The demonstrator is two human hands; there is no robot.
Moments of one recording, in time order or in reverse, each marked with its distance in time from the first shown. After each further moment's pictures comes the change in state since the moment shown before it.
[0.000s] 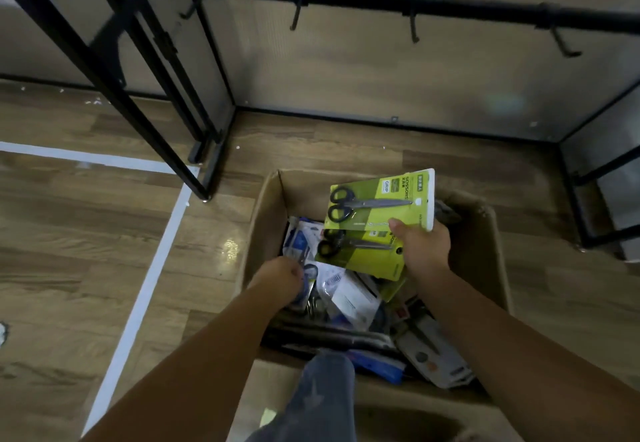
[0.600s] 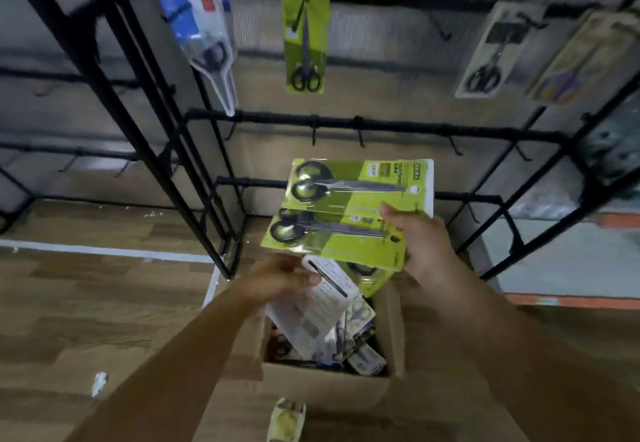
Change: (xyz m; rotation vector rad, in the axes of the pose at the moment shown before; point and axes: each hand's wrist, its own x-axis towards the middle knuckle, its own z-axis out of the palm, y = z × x) left_hand -0.372 0.188 -0.301 -0.708 -0.078 0.336; right_hand -0.308 -0.404 -0.131 0.231 -0.157 -0.008
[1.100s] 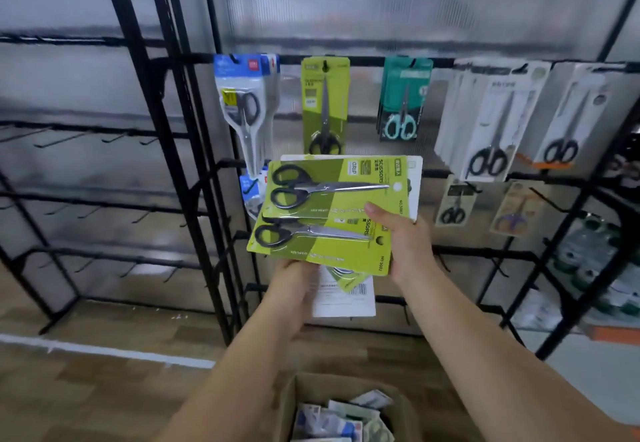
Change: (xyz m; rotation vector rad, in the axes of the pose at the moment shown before) left_hand -0.106 0.190 -0.013 -0.681 0.303 0.235; right_hand -0.134 -0.160 0.065 0.234 -0.307 -0.309
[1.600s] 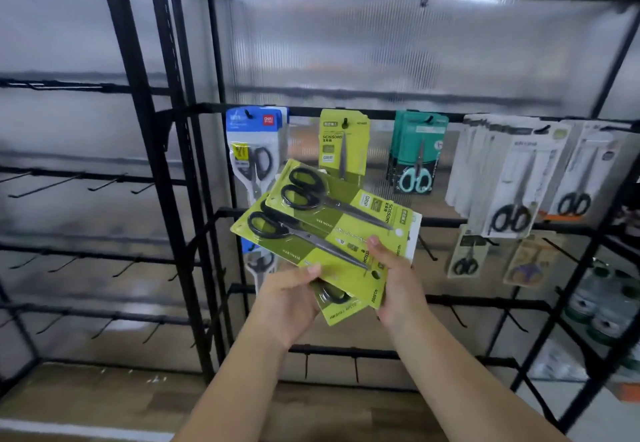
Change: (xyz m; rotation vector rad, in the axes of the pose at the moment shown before) left_hand 0.067 0.076 -0.029 -0.282 -0.657 0.187; right_hand 0.053 0.014 0.064 0.166 -0.012 0.059
